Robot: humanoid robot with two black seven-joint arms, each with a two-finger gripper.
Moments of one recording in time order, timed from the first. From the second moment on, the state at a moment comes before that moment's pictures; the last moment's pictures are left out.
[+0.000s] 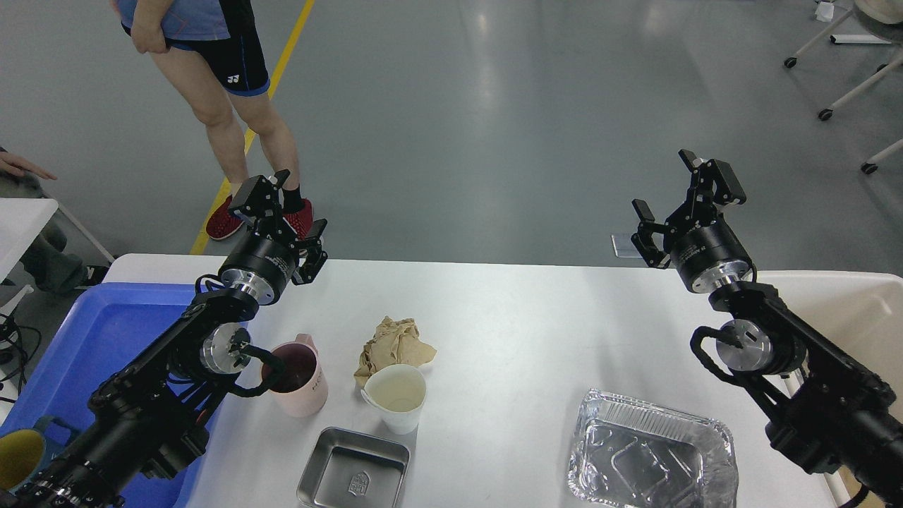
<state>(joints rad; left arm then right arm) -0.52 0.12 -1.00 -0.97 0.40 -0.01 -0.21 0.50 -0.35 0.95 1.10 -0.24 0.03 0.35</state>
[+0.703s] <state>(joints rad) -0.58 0.20 -0.91 -1.03 0.38 -0.02 -0.17 0.49 -0.34 0.95 1.09 -0.24 0.02 0.35</state>
